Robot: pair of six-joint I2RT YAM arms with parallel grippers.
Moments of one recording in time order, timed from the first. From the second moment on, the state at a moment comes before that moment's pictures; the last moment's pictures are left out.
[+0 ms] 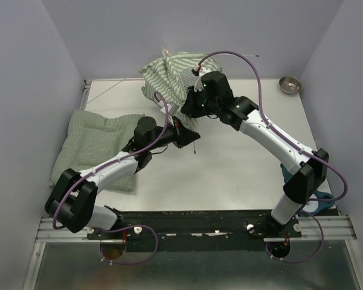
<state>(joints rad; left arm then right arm) -0.58 1.36 0.74 0.59 0.52 -0.61 0.73 1.69 1.71 -0.55 -0.04 0.38</state>
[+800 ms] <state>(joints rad) -0.39 1.21 0.84 0.42 0.69 -0.52 0.62 1.72 1.64 -0.49 -0.41 0.66</state>
